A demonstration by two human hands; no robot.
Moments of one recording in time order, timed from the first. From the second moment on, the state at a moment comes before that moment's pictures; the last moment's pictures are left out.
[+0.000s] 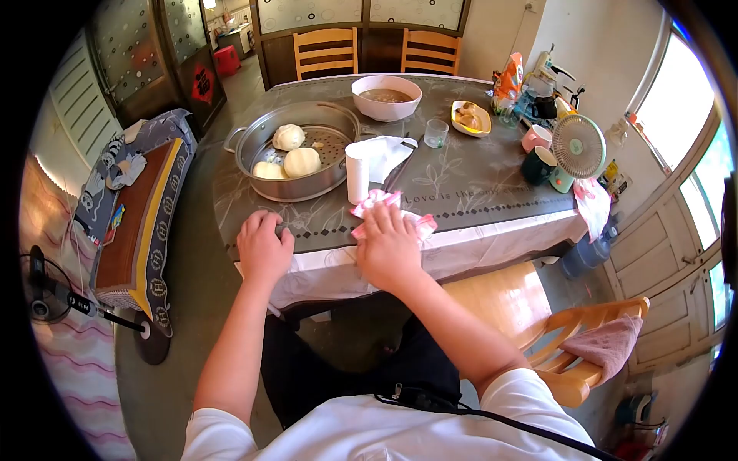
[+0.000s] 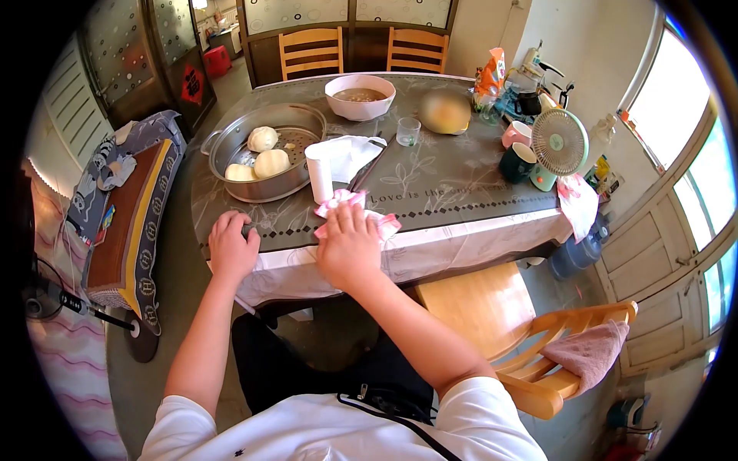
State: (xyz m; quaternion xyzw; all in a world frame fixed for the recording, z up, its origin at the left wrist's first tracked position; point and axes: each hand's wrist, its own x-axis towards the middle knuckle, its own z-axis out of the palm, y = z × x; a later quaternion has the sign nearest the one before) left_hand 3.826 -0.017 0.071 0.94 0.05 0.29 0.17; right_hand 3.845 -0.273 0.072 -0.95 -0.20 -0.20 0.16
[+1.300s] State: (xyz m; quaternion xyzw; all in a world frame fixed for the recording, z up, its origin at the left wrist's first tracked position) left_hand 3.832 -0.006 0.064 0.94 0.04 0.28 0.17; right_hand 3.953 -0.701 0.025 -0.95 0.18 -0.26 0.08
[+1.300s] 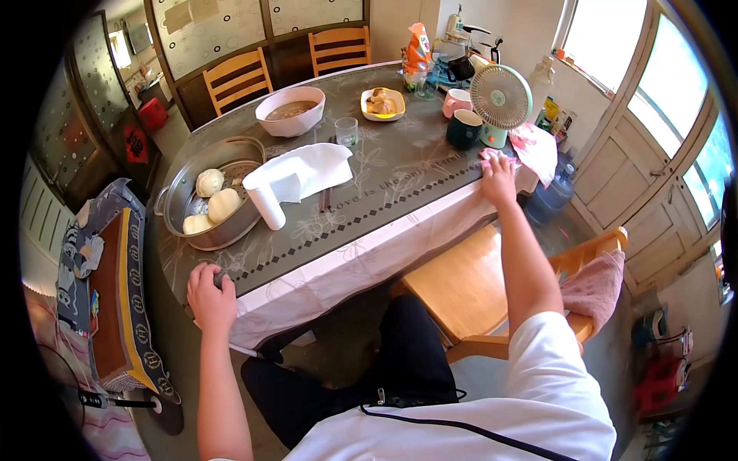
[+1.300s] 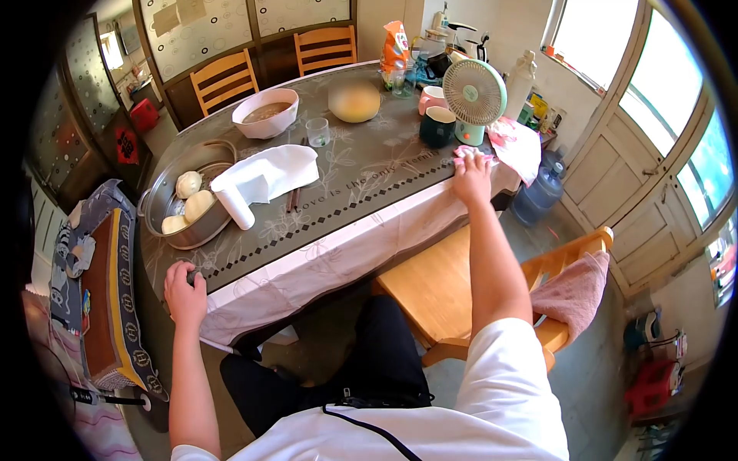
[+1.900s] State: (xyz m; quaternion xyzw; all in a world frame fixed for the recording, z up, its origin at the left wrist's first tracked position) left_hand 3.832 -0.009 0.066 0.95 0.02 0.28 0.15; right_hand 3.900 -0.425 0.003 -0.78 0.19 -0.46 0.37
